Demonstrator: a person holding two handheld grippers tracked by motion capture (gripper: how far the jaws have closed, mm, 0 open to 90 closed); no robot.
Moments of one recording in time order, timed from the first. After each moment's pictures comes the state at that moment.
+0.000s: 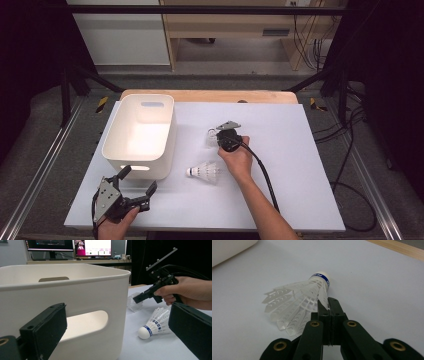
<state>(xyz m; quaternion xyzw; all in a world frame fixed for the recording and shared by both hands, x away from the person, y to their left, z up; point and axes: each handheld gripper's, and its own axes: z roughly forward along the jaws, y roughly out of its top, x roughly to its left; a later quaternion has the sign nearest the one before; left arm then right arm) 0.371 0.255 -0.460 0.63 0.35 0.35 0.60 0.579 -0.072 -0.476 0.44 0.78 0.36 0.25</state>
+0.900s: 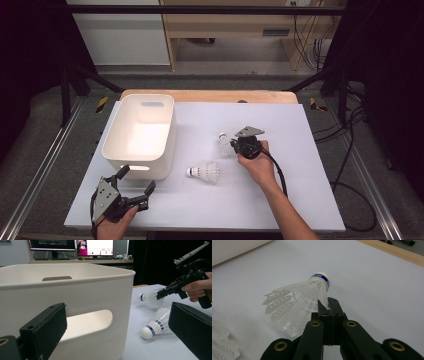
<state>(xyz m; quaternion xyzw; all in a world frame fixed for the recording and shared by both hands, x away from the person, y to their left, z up) 0.372 0.258 -0.461 0.63 0.35 0.35 0.60 0.546 -0.130 -0.463 0.39 0.80 0.40 0.23</state>
